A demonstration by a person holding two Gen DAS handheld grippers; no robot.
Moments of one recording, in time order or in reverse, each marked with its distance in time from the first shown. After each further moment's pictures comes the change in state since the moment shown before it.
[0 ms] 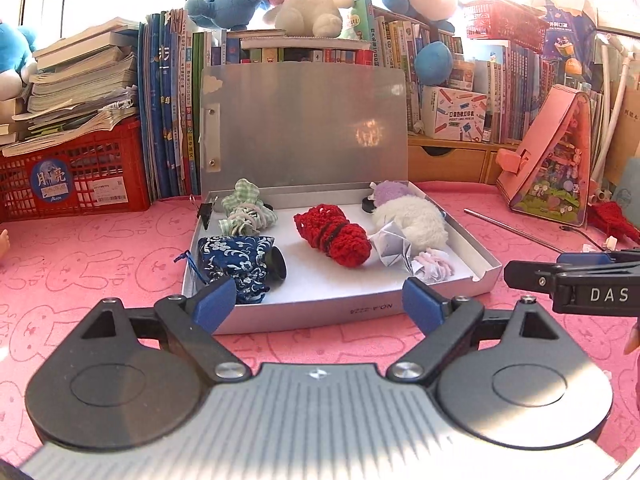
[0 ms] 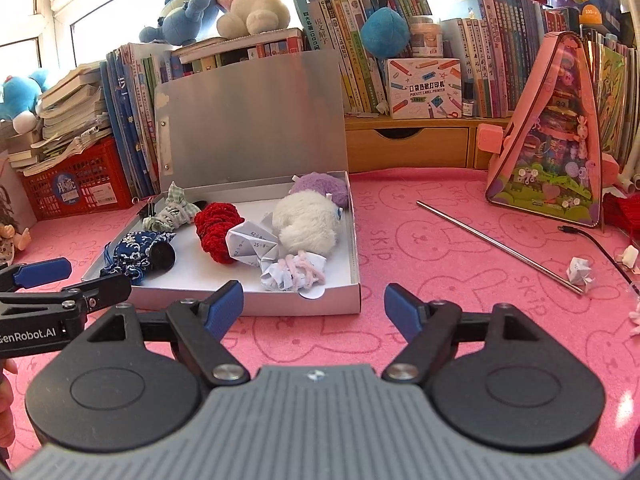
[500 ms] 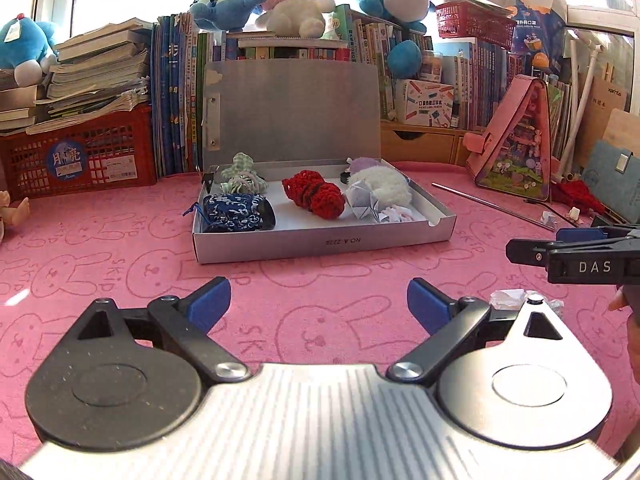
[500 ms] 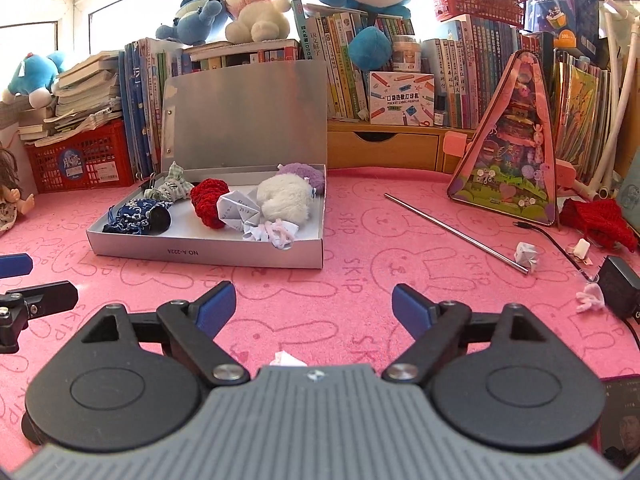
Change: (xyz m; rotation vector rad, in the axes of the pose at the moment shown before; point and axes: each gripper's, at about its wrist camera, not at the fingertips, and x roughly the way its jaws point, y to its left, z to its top) left arm -0.073 -0.011 -0.058 0.005 -0.003 -0.032; right arm -0.054 -0.013 -0.044 -0.073 -0.043 -0.041
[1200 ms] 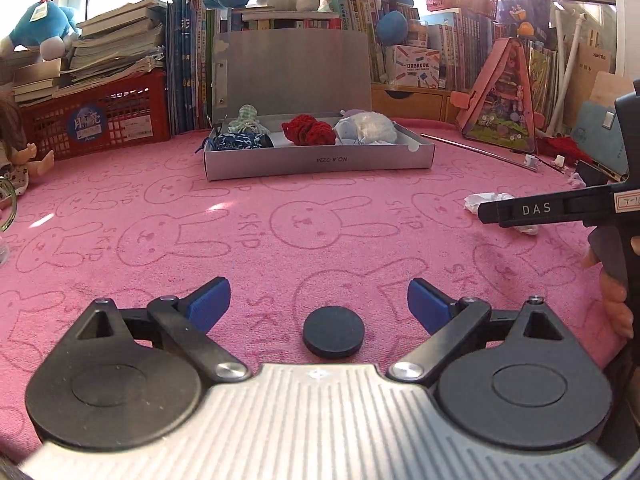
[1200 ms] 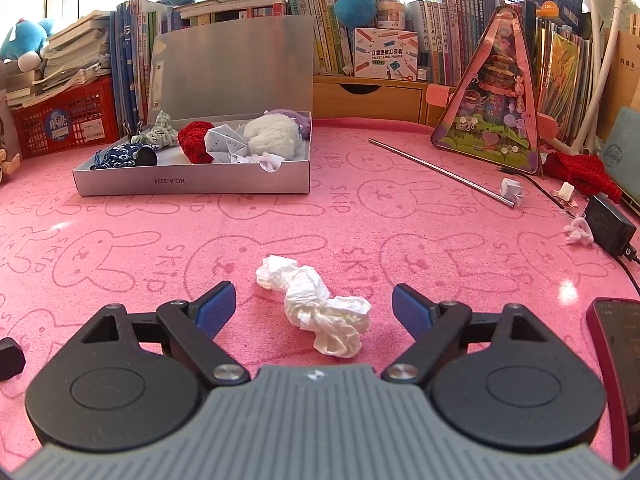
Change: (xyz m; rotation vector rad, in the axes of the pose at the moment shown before) left arm -0.051 -0.018 -0.084 0.022 0.038 0.032; right arm 0.001 0.005 -0.048 0.012 0.077 -0.069
